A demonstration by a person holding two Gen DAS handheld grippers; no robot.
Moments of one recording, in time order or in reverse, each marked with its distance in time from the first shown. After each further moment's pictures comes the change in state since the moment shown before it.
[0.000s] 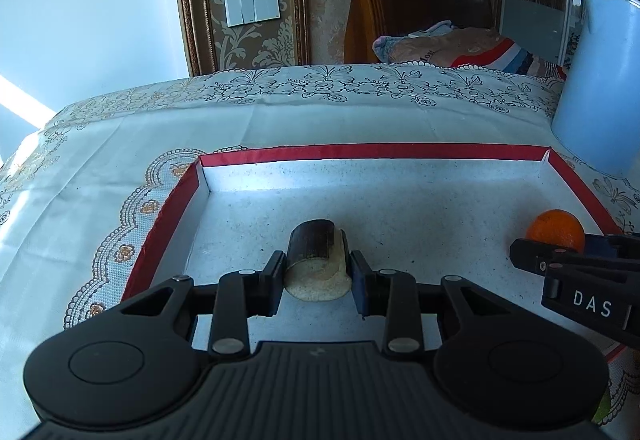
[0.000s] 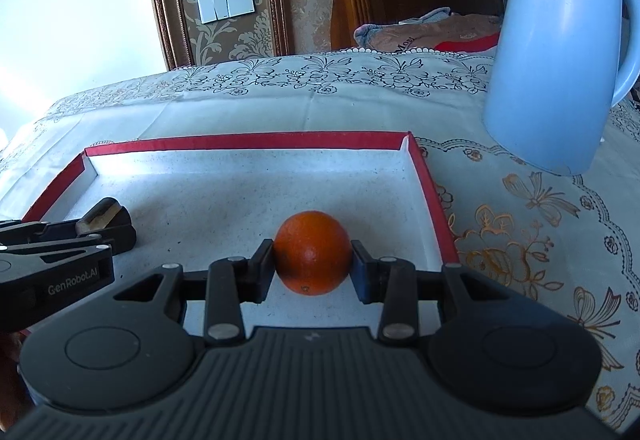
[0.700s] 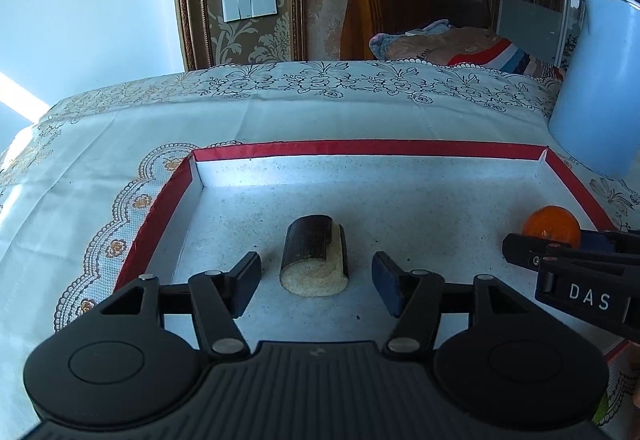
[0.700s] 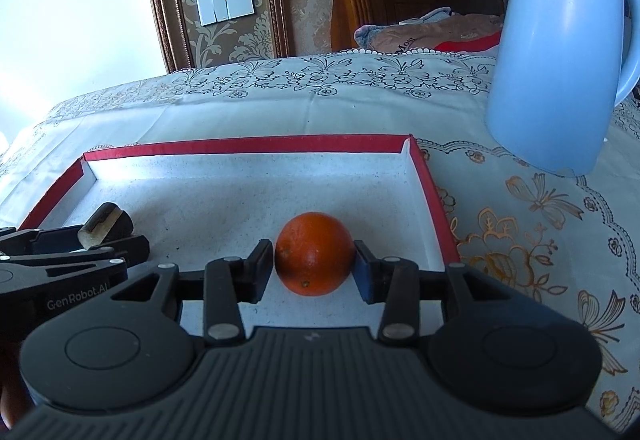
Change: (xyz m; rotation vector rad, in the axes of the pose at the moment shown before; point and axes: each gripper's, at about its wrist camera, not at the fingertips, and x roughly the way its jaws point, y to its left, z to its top) left arm 0.002 0.001 0.001 -0.011 0.007 -0.022; right arm 0.002 -0.001 0.002 0.010 -0.005 0.005
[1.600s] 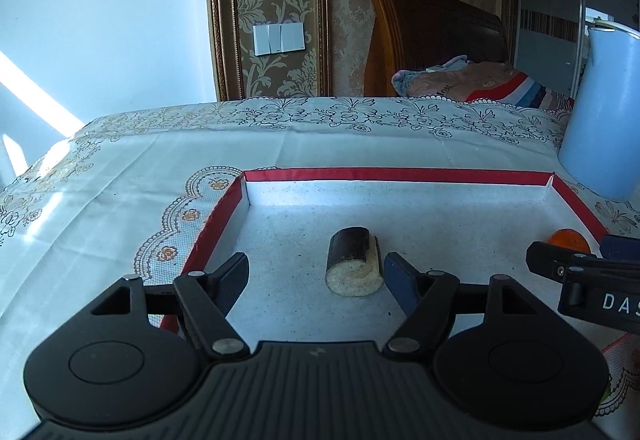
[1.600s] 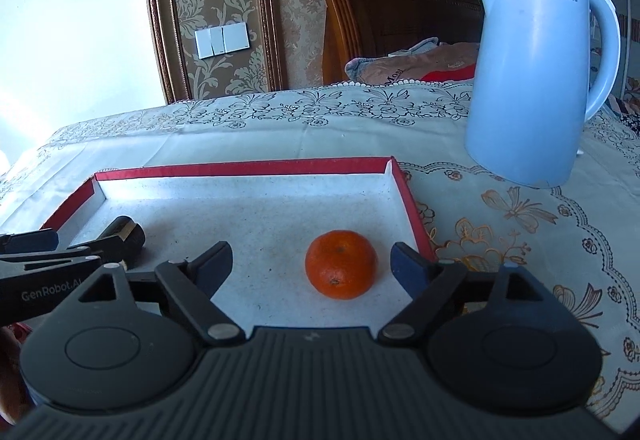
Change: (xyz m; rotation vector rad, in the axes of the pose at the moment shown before) left arm -0.034 0.016 -0.013 -0.035 -0.121 0.071; right arm -0.033 0.000 -0.013 0.012 -0.115 -0.019
